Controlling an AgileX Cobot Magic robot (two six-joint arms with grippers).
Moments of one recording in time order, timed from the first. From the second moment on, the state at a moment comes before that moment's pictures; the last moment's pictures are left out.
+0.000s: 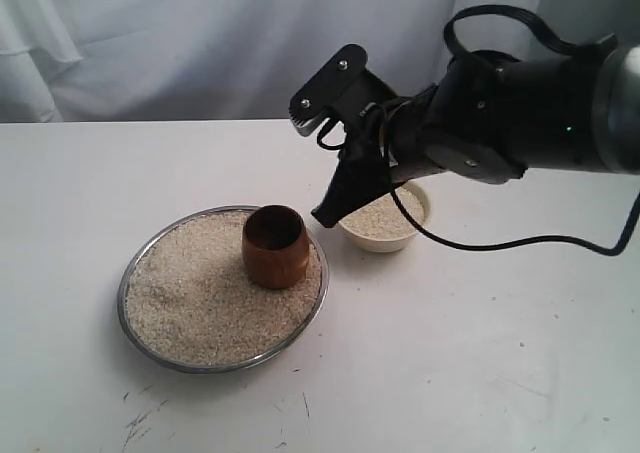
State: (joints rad) left arm 0.03 0.00 0.00 -0.01 0.33 -0.02; right arm 0.74 1.80 -1.21 -0.61 0.32 0.22
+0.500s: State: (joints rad) left arm 0.03 0.00 0.00 -0.01 0.33 -0.02; right arm 0.65 1.92 -1.21 0.35 0.34 -0.79
